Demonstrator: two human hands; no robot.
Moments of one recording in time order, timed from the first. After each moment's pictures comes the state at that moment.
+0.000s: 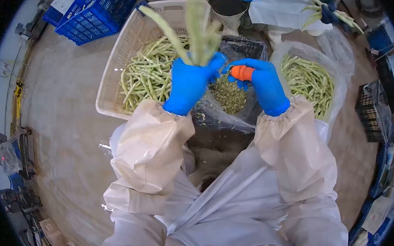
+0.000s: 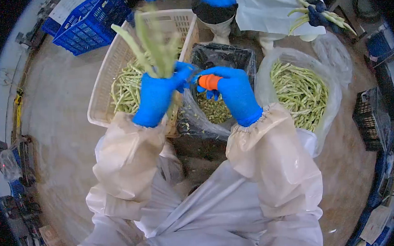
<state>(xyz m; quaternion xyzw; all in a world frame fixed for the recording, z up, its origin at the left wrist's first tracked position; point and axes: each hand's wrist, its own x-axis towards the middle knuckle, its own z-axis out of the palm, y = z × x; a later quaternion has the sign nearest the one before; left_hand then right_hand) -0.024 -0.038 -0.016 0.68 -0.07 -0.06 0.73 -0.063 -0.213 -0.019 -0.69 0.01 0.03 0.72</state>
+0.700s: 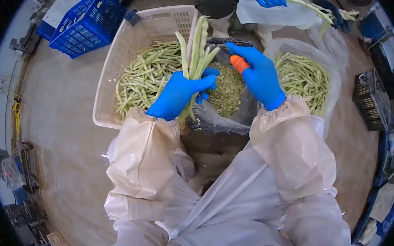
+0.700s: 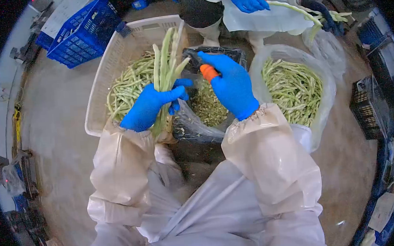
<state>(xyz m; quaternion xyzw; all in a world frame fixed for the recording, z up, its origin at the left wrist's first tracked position) -0.017 -0.025 -0.016 0.67 -0.14 -0.32 0.65 -0.051 -0.230 -0.033 -0.84 -0.06 -0.23 0.49</state>
